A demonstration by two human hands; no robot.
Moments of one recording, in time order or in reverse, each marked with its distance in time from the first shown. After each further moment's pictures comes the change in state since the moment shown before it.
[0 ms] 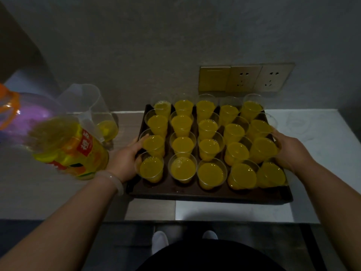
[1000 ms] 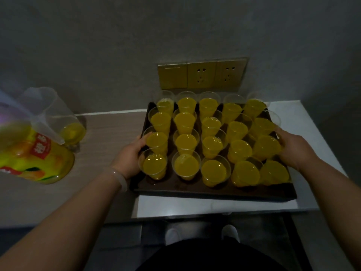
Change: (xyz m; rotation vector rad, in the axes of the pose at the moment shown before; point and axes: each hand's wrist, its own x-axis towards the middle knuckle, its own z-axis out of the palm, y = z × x) left_hand 0.029 0.107 0.063 -0.107 -0.069 0.043; right_hand -0.026 0.099 -0.058 0.010 0.004 0.074
